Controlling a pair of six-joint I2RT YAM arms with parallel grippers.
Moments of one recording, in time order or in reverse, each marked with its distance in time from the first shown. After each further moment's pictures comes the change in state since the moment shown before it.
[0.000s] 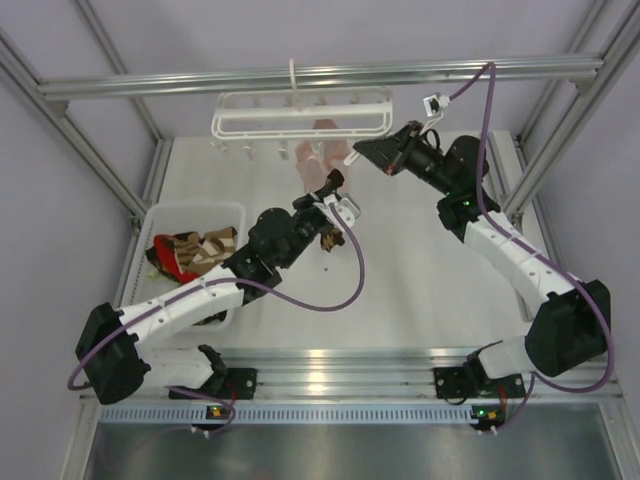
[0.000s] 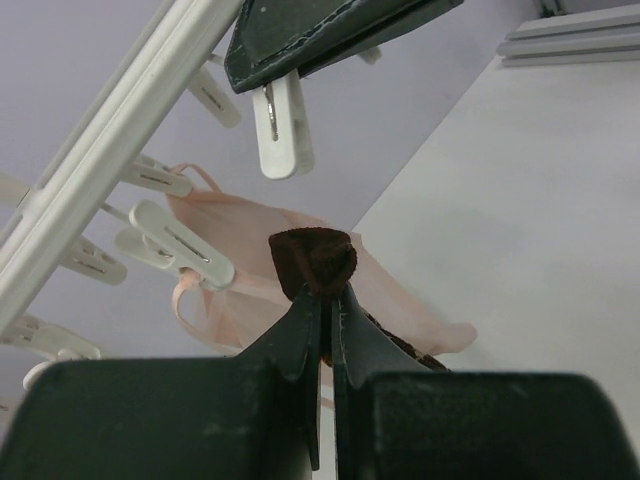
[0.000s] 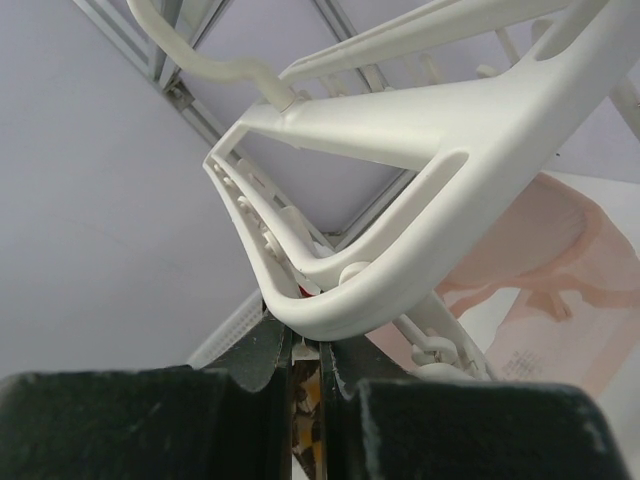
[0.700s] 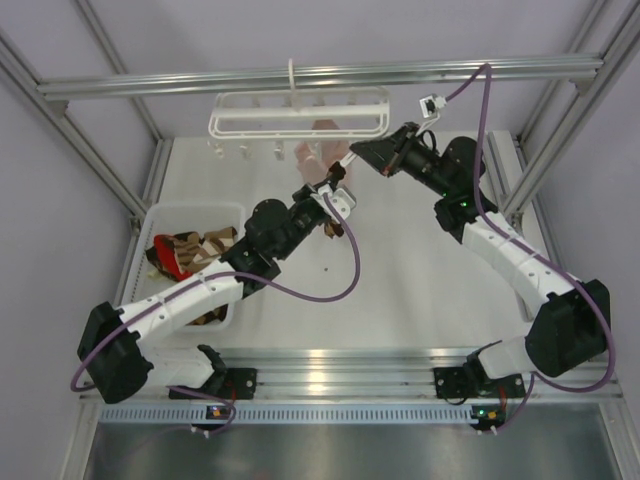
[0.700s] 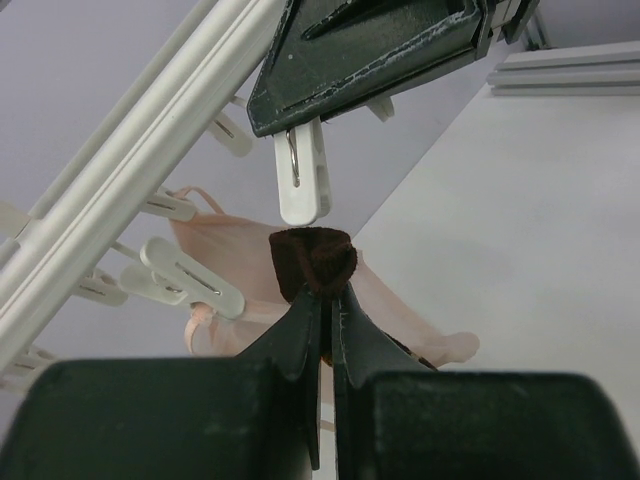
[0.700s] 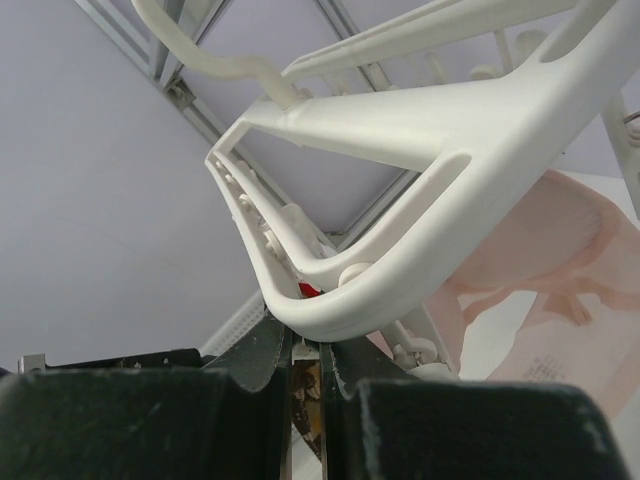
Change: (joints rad) left arm 0.063 0.024 0.046 0.000 0.091 -0.054; right arm 0.027 0.000 0.002 -0.007 0.027 -0.008
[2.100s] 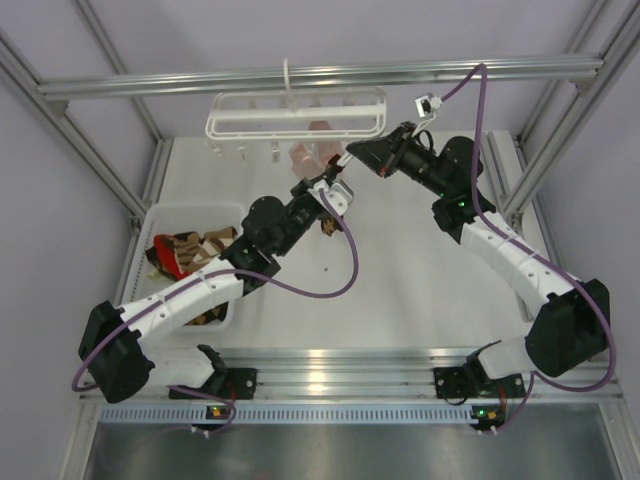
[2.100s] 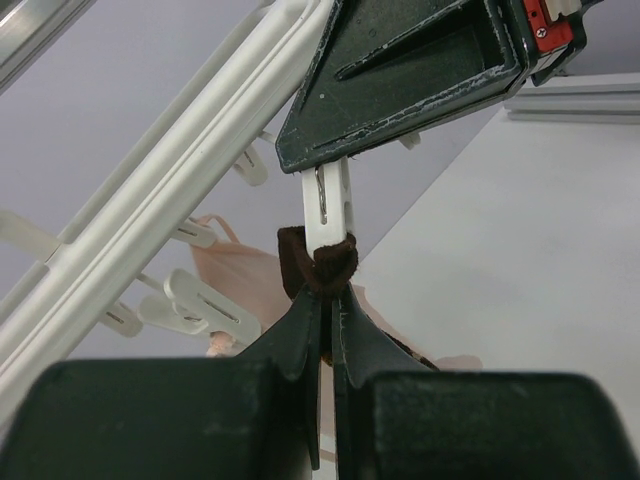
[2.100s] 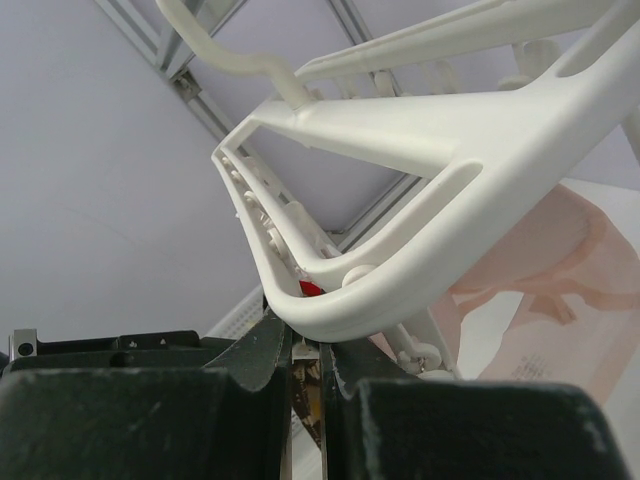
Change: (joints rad) left arm 0.015 0.009 0.017 0.045 0.007 -0.005; right arm 0.022 0.002 0.013 -0.006 0.001 -0.034
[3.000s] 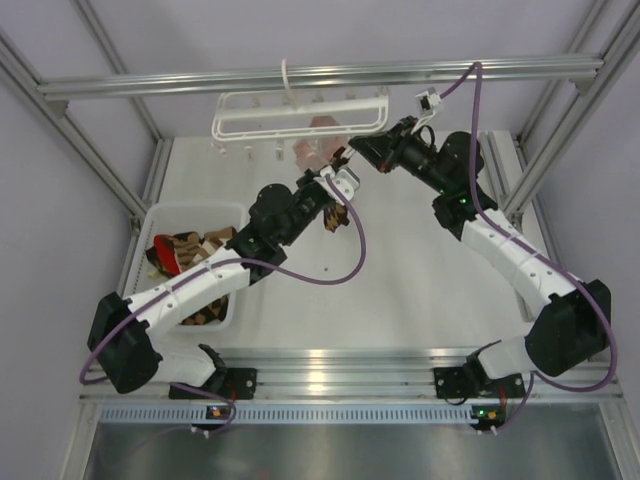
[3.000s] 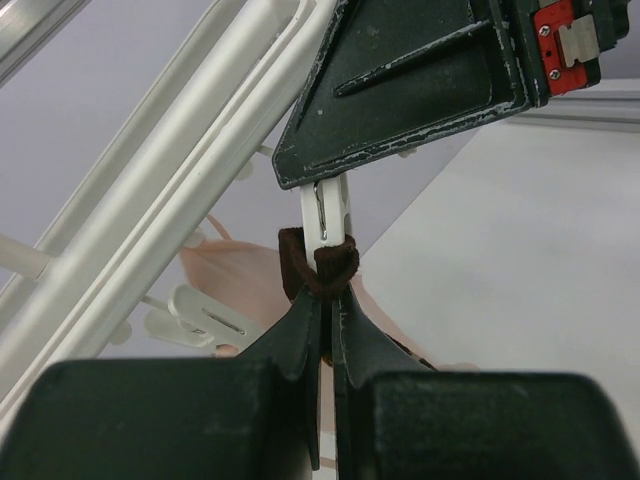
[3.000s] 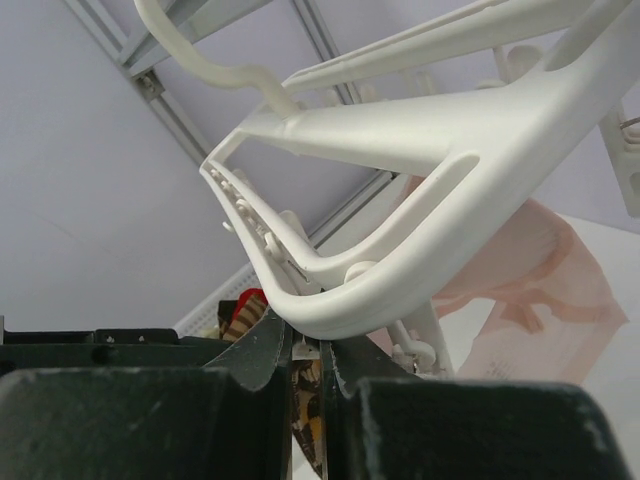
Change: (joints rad) left arm 0.008 0.067 0.092 -0.039 0.007 -0.026; right arm 0.003 0.004 0.038 -0.043 0.041 -0.113
